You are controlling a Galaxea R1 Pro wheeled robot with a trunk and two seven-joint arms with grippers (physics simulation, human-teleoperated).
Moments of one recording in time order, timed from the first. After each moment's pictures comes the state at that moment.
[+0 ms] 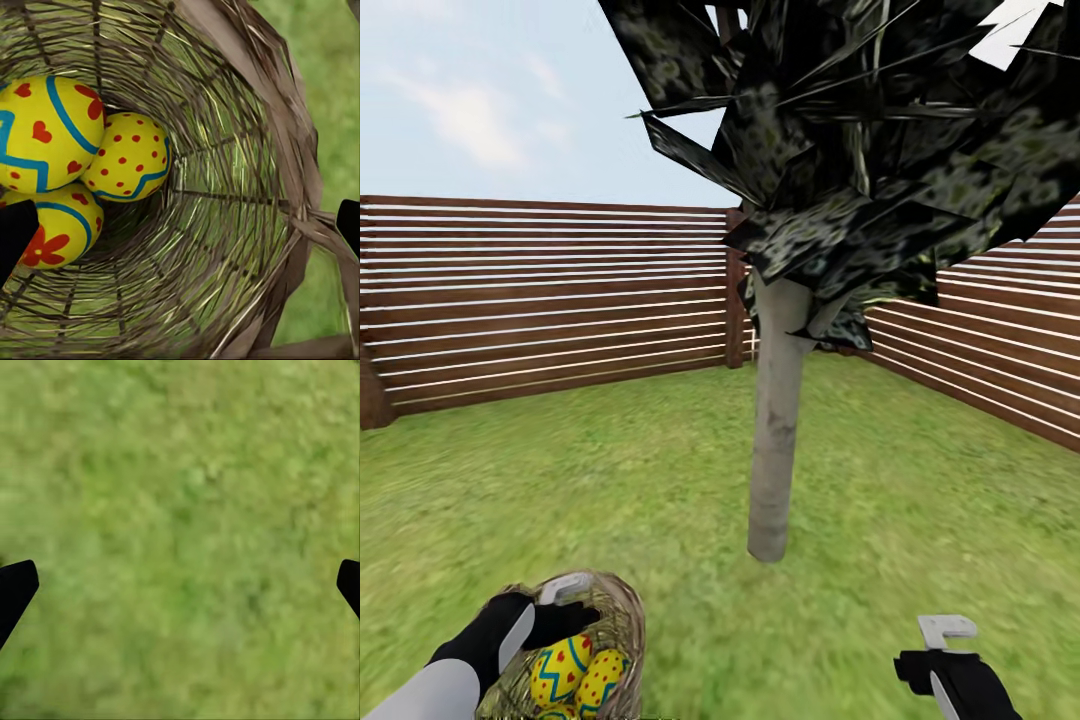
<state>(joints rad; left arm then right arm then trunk) -0.61 0.15 0.15 -0.37 0.08 0.53 -0.23 -0.16 -0.15 -0.04 -1.16 -0.01 0.76 -0.14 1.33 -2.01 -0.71</state>
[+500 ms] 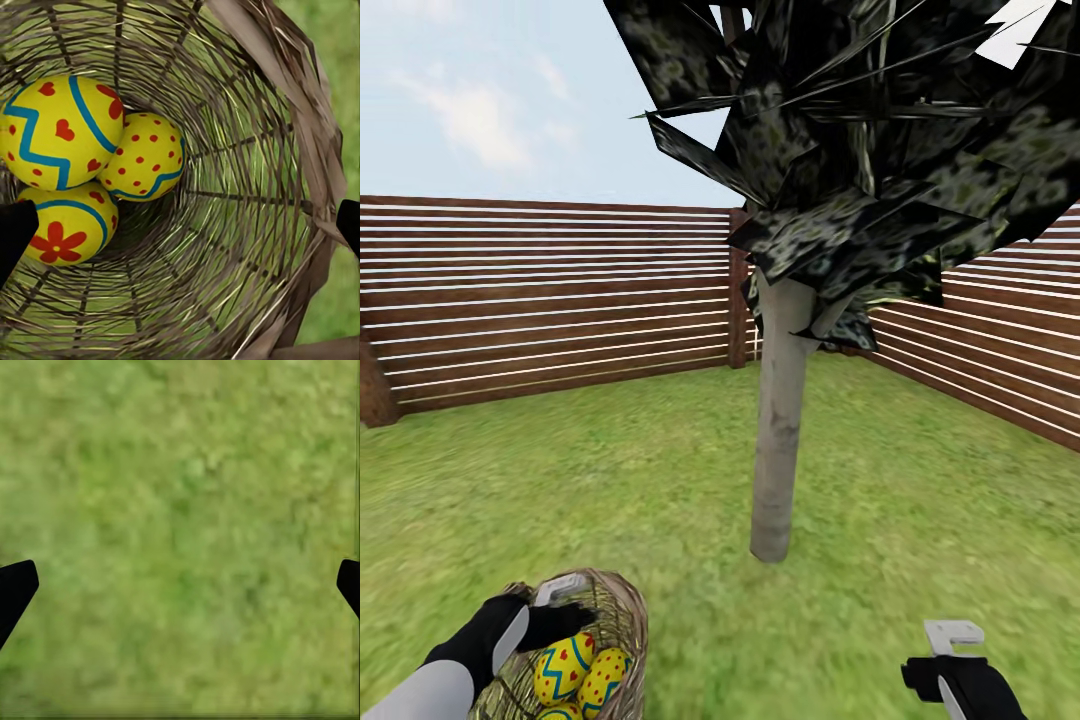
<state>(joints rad) -0.61 0.16 0.15 -0.36 0.08 0.51 -0.23 -0.15 -0.18 -0.04 -1.13 -0.03 0.76 -0.13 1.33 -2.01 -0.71</state>
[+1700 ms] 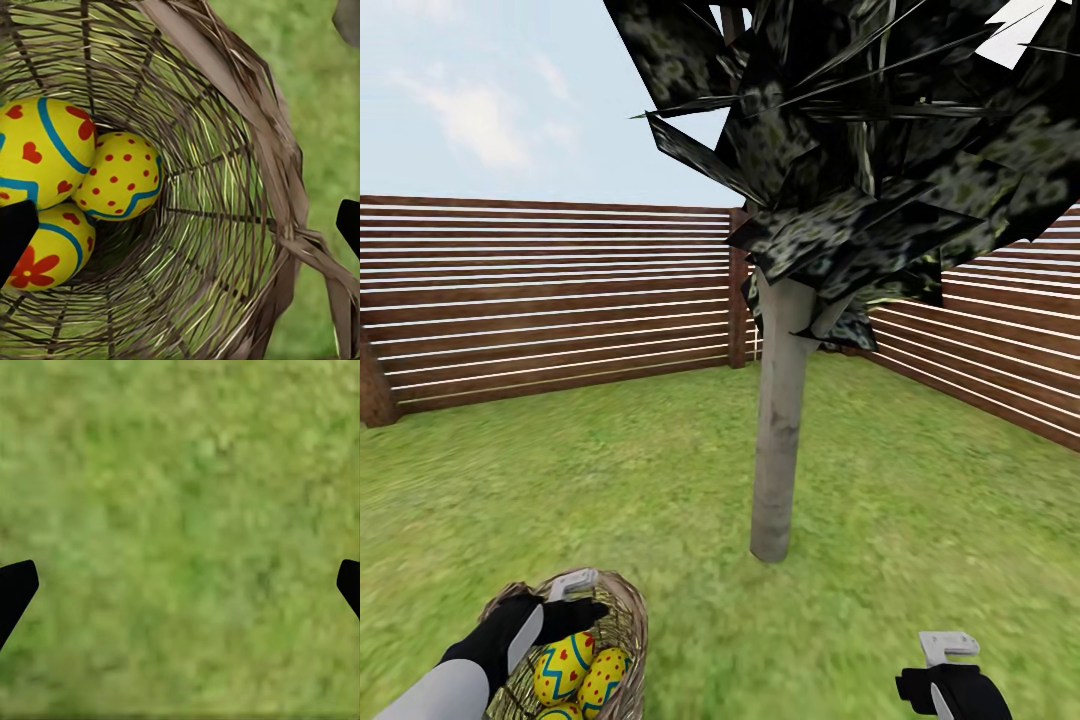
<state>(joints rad) -0.61 0.12 0.15 -0.36 0.08 0.46 -0.22 -0.16 -0.15 -0.05 -1.09 -0.02 0.76 -0.13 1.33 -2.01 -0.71</state>
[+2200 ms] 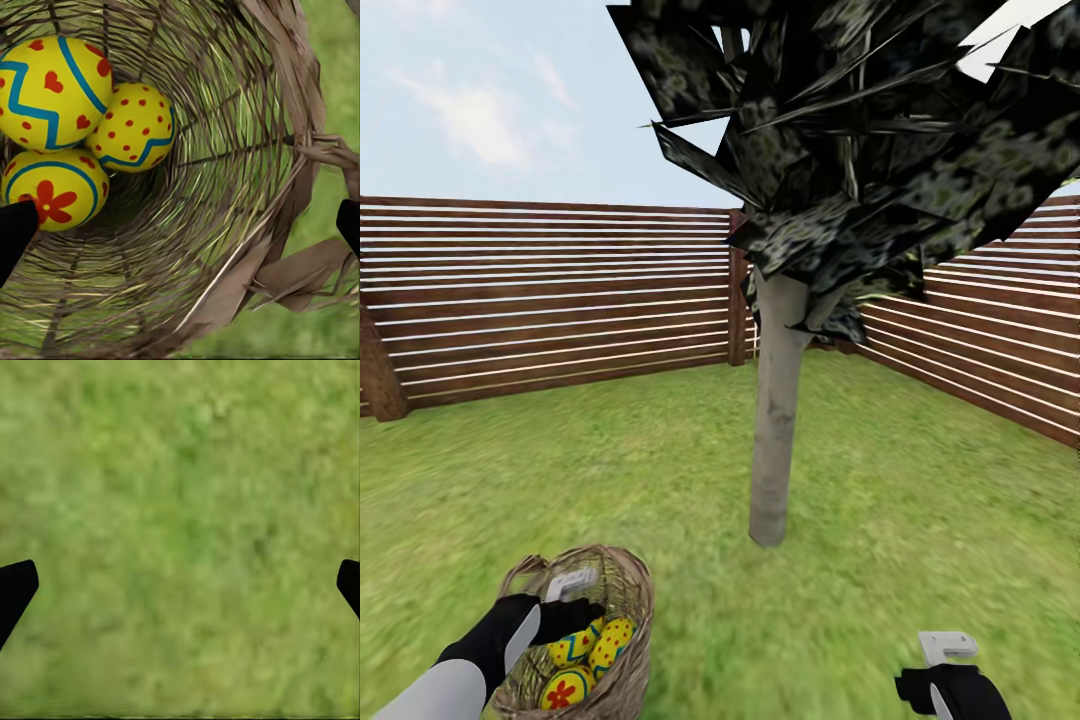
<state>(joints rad) -0.61 0.13 0.15 -0.36 0.08 0.47 -0.22 -0.15 -0.14 -0.05 -1.09 -0.02 0.76 -0.13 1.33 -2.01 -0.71</state>
